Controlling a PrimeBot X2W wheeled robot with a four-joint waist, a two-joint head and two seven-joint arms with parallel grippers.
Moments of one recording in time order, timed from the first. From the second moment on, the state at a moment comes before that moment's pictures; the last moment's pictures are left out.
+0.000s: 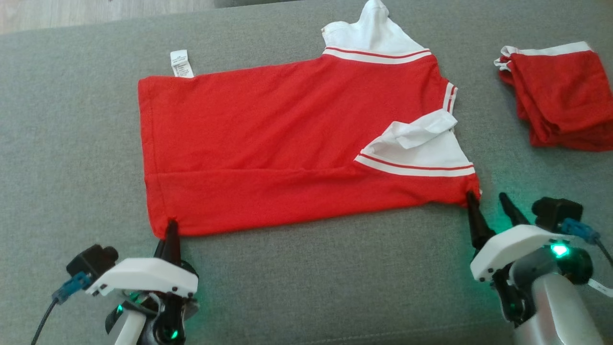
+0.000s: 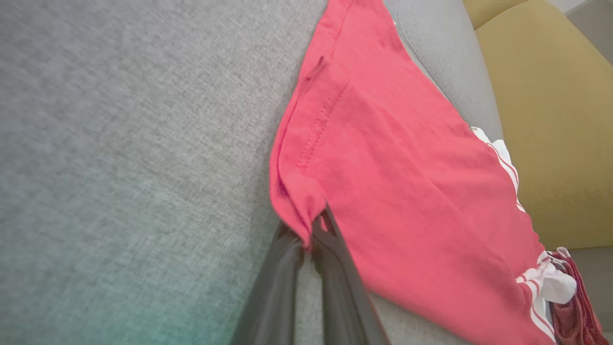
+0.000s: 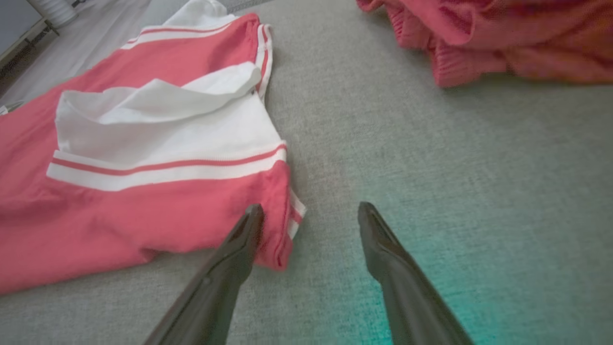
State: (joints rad) left arm -0.13 0.20 -0.32 0.25 -1.11 0.15 0.03; right arm -0.18 -0.05 -0.06 0.41 0.23 0.13 0.11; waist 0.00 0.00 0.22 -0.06
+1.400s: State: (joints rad) left arm 0.13 0.26 -0.40 0.09 -1.01 0.16 -0.04; right arm 0.10 -0.04 -0.12 0.19 0.42 0.13 0.32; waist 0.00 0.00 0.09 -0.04
